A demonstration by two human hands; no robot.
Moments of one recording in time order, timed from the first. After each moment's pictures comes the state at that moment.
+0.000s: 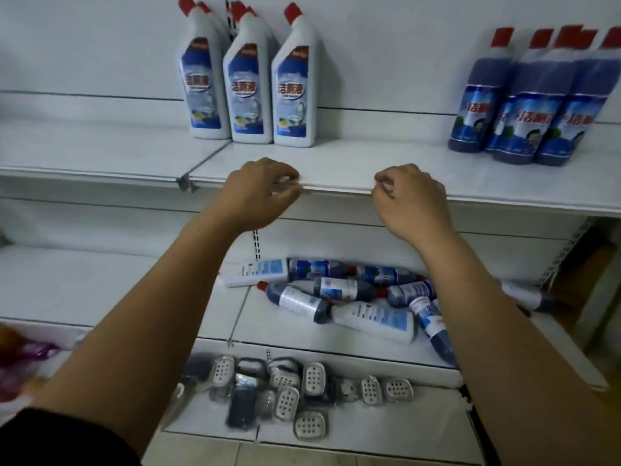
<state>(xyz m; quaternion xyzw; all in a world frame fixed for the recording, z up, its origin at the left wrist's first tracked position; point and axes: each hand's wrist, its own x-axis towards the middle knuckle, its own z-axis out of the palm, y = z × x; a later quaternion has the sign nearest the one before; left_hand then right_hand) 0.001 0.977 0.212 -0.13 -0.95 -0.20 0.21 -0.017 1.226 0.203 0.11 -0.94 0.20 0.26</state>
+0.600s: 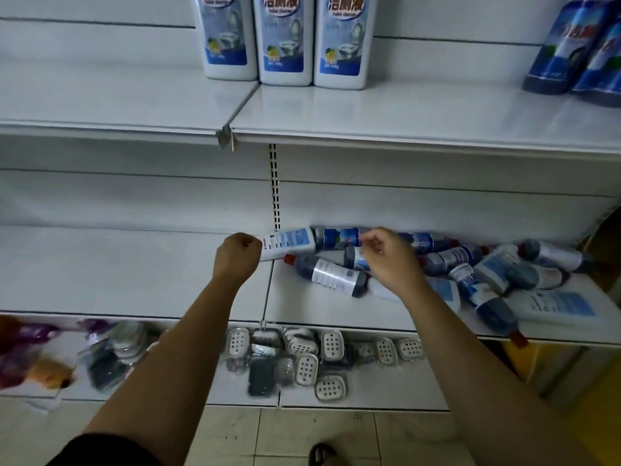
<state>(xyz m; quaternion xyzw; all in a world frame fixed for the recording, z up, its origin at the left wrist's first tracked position) -0.043 0.855 0.000 0.18 -0.88 -0.43 0.06 -0.031 1.124 0.029 0.03 -0.90 0.42 0.06</state>
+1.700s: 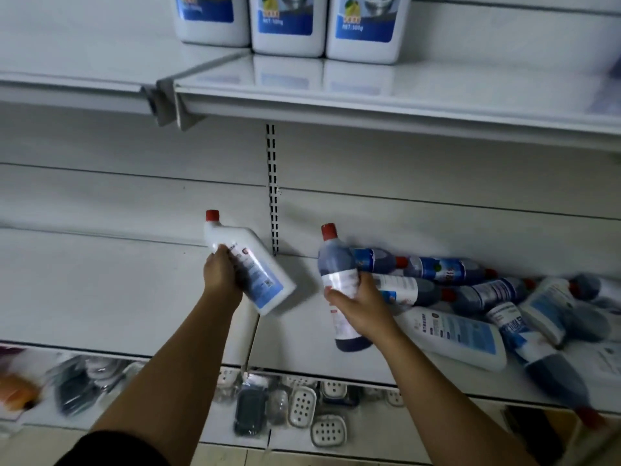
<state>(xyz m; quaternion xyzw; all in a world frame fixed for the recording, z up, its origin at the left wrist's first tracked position) -0.150 0.838 -0.097 0.33 -0.43 -0.83 0.13 -0.109 1.088 -0.086 -0.03 -0.85 0.52 -0.08</state>
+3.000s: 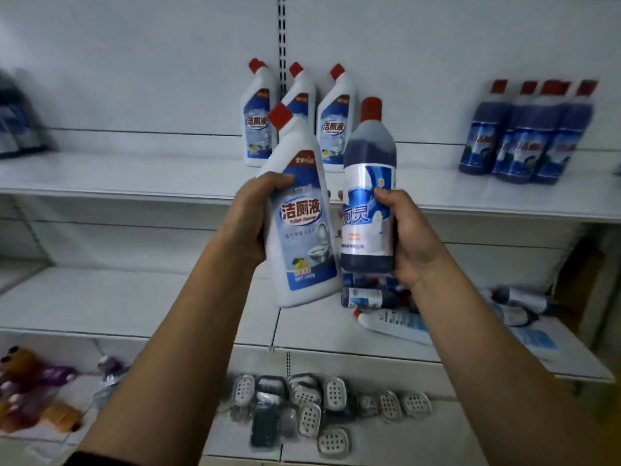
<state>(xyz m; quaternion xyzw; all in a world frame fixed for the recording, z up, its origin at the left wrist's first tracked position) 0.132 0.918 0.250 -0.10 -0.58 -0.81 0.04 0.106 1.119 0.227 0.15 -0.54 0.83 -0.08</state>
